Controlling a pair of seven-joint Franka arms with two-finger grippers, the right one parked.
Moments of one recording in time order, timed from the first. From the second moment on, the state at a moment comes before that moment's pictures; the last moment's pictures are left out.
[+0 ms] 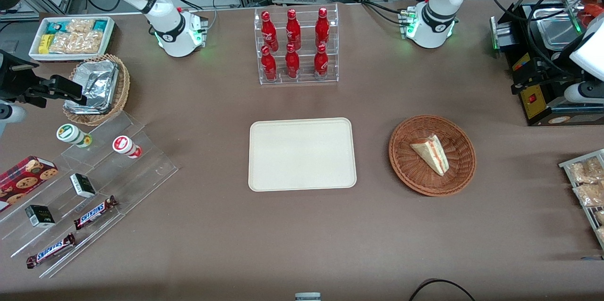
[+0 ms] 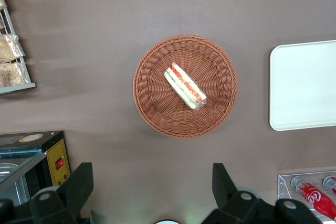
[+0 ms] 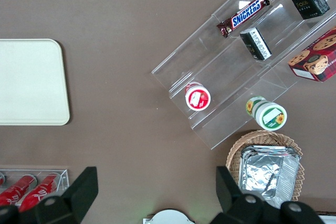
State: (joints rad) arm 0.01 0.02 -0.06 -1.47 0.00 1.45 0.01
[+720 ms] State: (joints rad) arm 0.01 0.06 -0.06 -1.52 0.03 1.45 -0.07
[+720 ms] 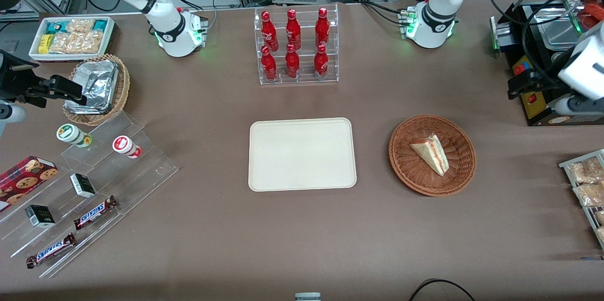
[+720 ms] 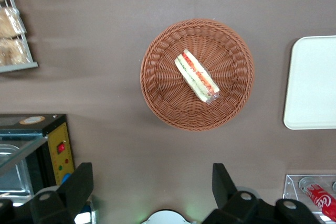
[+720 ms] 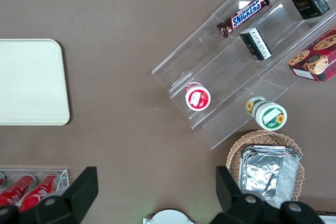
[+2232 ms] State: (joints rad) arm -0.08 0.13 -0.13 -2.24 0.04 2.34 -0.76
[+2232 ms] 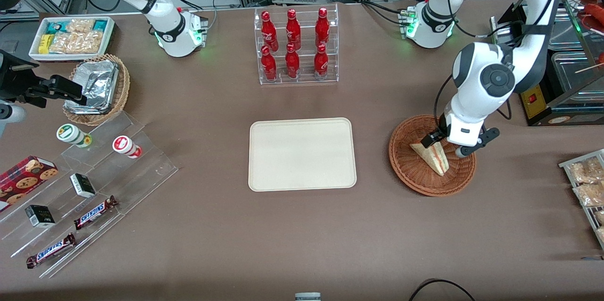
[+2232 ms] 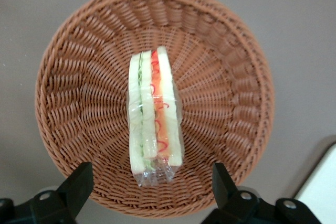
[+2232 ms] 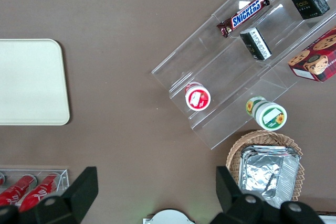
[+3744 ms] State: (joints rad) arm -0.17 0.15 -0.14 -1.96 0.05 2.08 -0.77
